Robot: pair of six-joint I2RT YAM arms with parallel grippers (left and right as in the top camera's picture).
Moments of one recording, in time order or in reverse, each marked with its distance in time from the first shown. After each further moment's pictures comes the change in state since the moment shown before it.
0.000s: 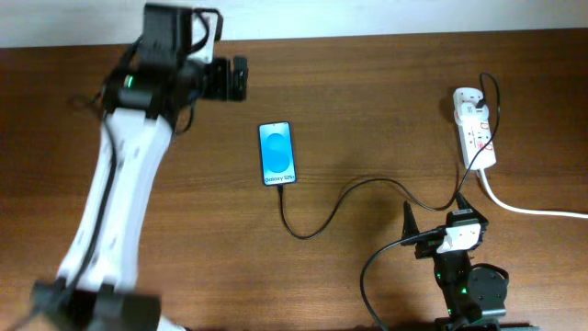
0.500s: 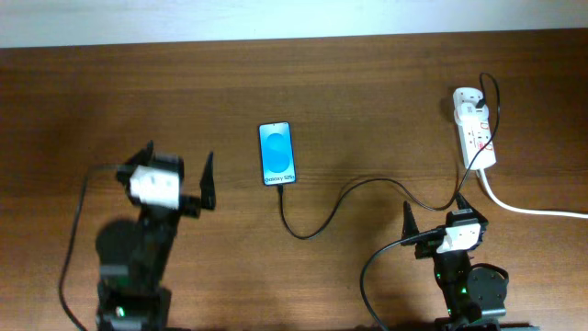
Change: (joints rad) left arm 0.106 -1.054 -1.298 0.953 0.000 0.169; right arm 0.001 0.002 0.000 0.000 0.000 0.000
